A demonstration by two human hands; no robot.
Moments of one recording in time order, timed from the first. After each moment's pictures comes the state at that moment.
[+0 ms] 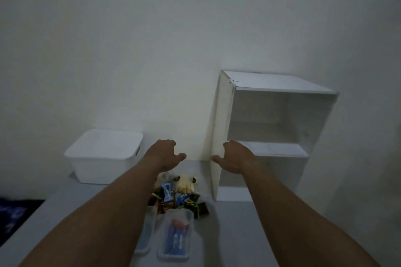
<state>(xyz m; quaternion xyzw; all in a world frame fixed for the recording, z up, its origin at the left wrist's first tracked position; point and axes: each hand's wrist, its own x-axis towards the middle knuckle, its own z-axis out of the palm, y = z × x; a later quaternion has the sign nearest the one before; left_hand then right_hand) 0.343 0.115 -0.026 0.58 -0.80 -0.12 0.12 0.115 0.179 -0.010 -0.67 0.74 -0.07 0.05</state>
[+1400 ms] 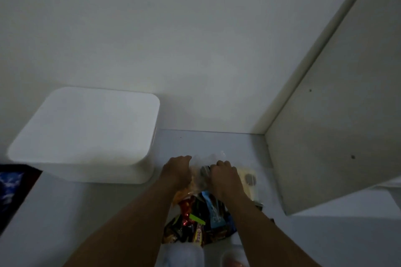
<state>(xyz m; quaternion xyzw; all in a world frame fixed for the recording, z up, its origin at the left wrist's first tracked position) 0.405 -0.206 -0.333 0.59 -0.75 -0.29 -0.01 0.257 -0.145 -0.313 -0.70 0.70 0.07 0.13</state>
